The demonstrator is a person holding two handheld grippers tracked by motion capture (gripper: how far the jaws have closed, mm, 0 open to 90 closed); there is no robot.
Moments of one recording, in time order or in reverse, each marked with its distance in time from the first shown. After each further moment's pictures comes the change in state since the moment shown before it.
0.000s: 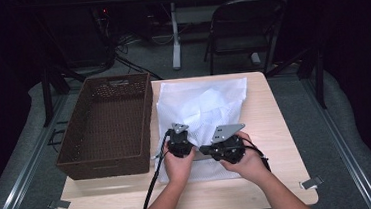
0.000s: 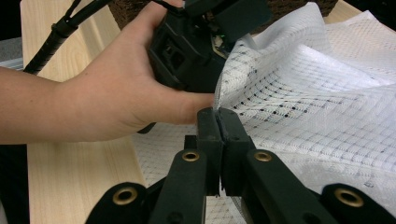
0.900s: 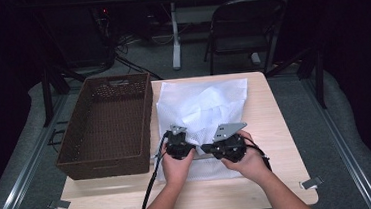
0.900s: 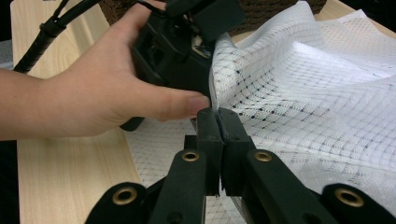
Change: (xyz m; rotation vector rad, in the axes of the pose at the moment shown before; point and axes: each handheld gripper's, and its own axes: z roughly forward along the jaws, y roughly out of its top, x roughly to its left) left arm 0.007 -0.009 -0.006 0.030 -0.051 -0.015; right arm -0.006 -0.003 -0.001 -0.003 -0.018 0.013
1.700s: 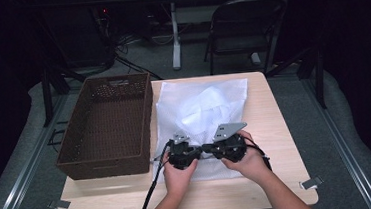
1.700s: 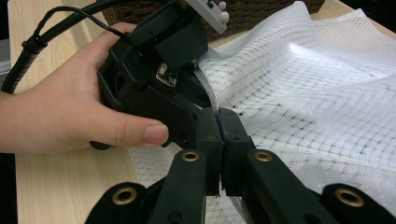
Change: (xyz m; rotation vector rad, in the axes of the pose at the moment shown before) left arm -0.011 -0.024 -0.001 0.034 -0.065 -0.007; right arm 0.000 0.000 0.000 0.005 -0.004 0.000
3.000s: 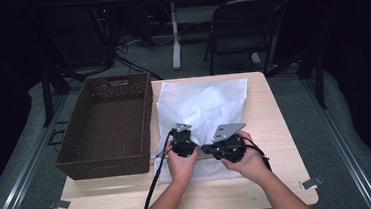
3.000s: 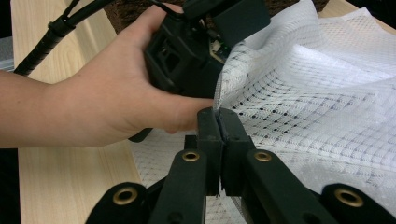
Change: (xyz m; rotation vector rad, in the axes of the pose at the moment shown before) left arm 0.002 0.035 0.015 -0.039 0.008 -0.026; right arm 0.001 0.000 0.001 0.004 0.008 -0.002
